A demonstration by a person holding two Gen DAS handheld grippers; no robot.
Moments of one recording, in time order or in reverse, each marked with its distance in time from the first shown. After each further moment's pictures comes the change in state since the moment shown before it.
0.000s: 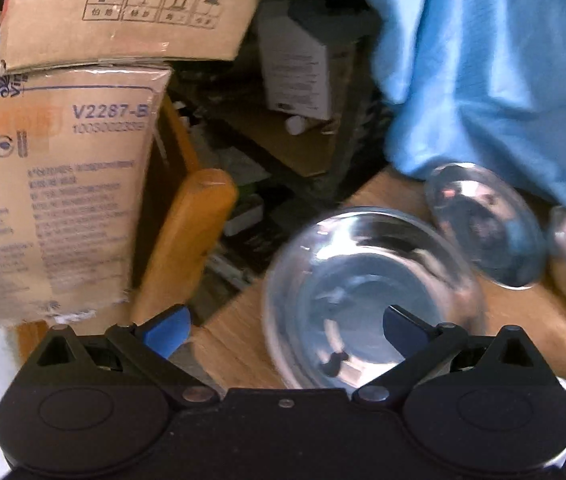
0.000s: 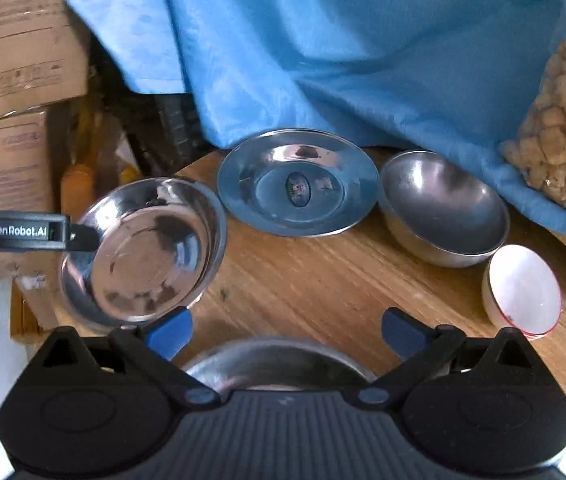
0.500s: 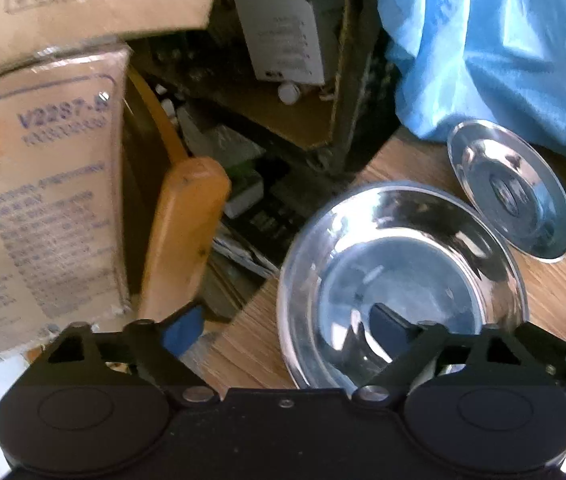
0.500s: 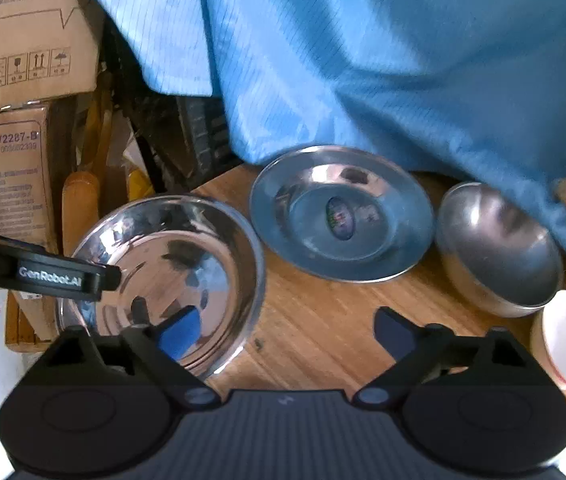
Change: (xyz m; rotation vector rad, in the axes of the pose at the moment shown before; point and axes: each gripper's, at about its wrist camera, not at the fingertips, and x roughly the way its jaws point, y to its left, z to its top) left arm 0.035 0.002 0.014 0.110 0.104 -0.015; right arm 0.038 0.032 0.016 -0.054 -0.007 0.018
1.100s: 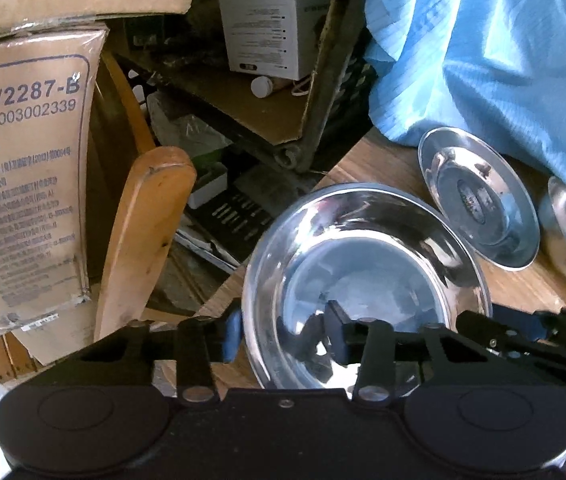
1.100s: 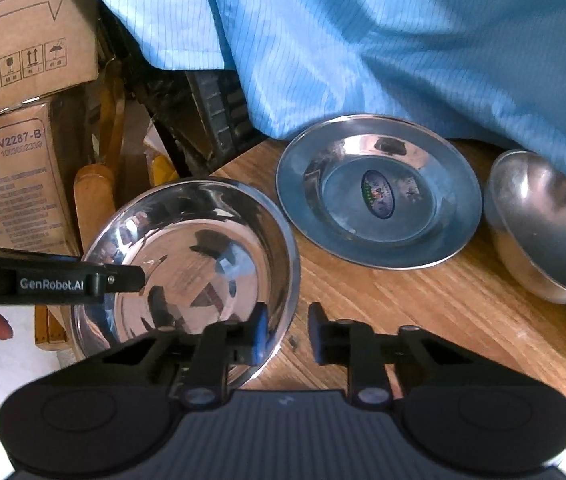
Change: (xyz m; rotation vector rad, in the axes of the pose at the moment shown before) left arm 0.003 0.002 0.003 -0.058 0.007 -0.131; right arm 0.027 -0.001 0.009 0.049 0.079 0.105
